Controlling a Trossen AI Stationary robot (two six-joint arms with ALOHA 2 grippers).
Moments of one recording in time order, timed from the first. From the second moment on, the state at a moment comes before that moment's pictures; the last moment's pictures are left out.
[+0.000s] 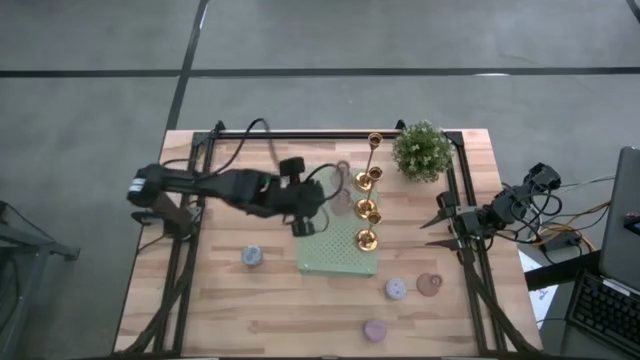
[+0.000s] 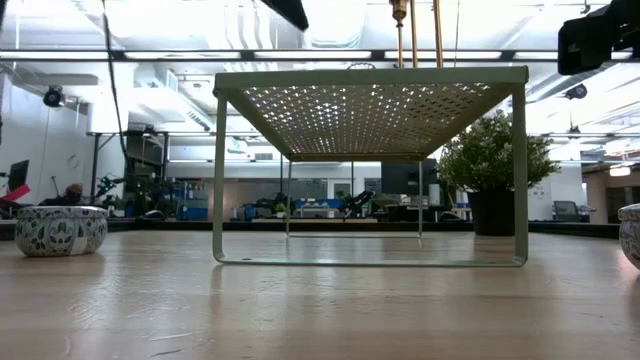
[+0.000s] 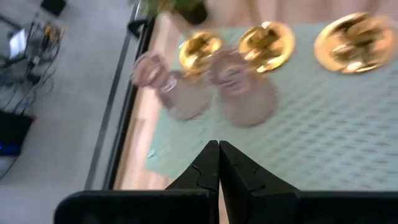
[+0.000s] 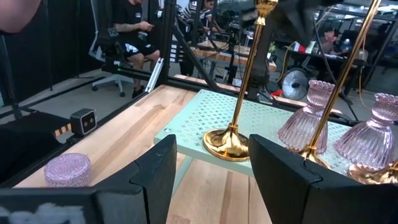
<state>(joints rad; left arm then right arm) -0.15 1.63 1.75 -1.02 -0.53 -0.05 0.60 0.05 0.24 -0.28 0.34 -0.08</state>
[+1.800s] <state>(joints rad) -0.36 0.38 0.21 0.16 -0.33 -0.14 0.60 0.05 0.24 -0.28 0.34 -0.08</state>
